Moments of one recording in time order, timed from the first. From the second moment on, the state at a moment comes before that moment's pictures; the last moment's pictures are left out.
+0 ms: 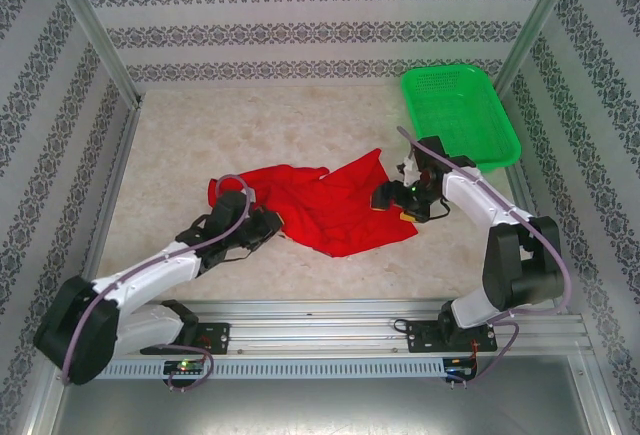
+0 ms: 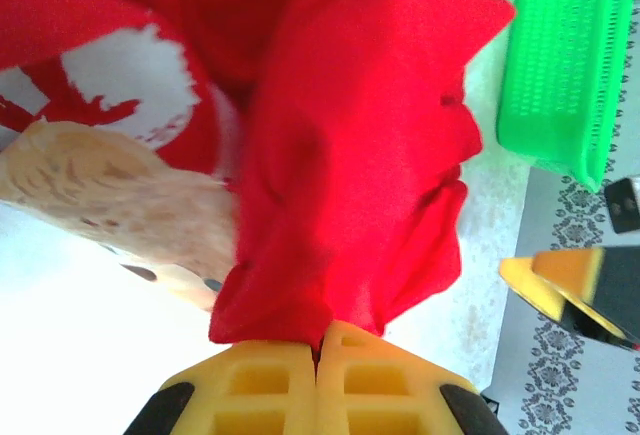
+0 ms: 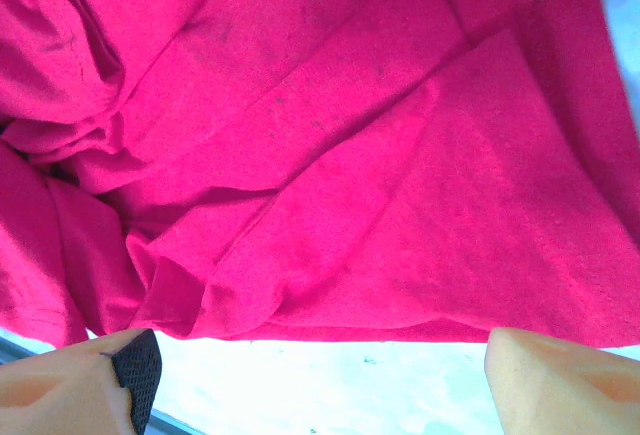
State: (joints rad) left arm -0.54 1.11 0.53 -0.08 0.23 -1.15; right arm 0.16 1.52 1.03 -0.84 -0.46 0.36
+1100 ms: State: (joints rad) left arm -0.48 1.16 0.88 -0.83 0.25 -0.82; right arm 0.04 1.52 0.98 -0.78 -0.54 0.42
